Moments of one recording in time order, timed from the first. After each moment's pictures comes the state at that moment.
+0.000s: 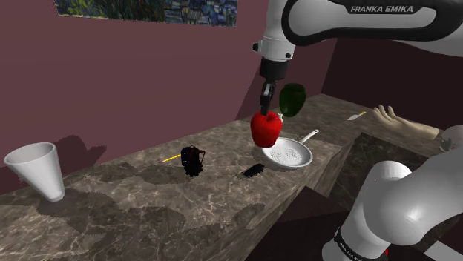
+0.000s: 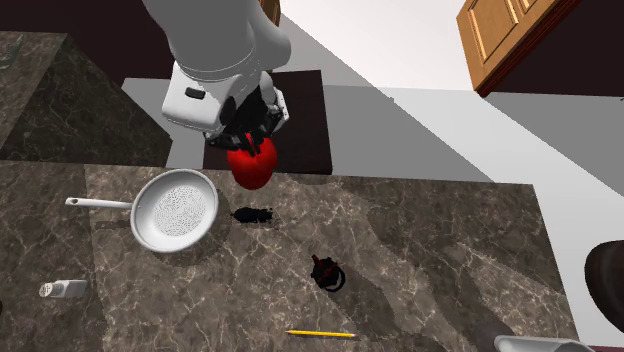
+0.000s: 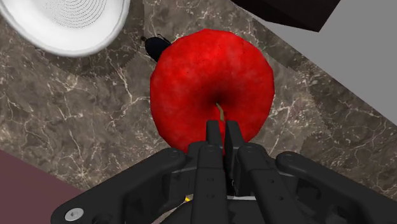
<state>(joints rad) 0.10 -0.58 0.03 -2.17 -0.02 1.65 -0.29</state>
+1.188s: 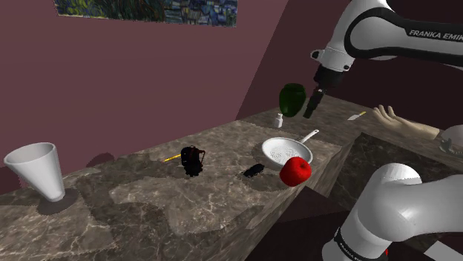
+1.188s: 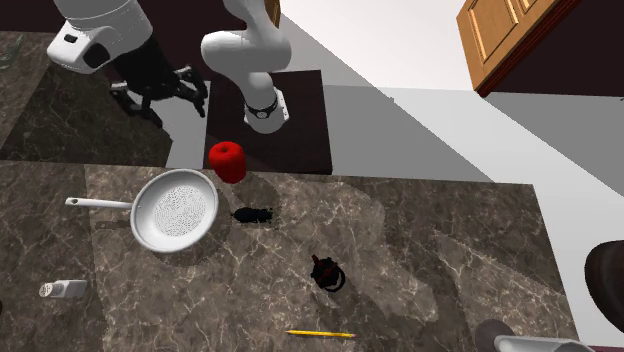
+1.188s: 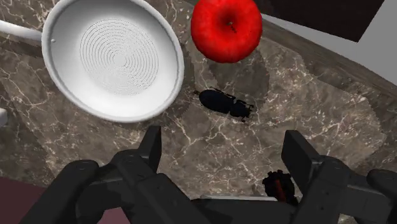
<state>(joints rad) -0.06 -0.93 -0.22 -2.45 -0.10 1.69 -0.44</state>
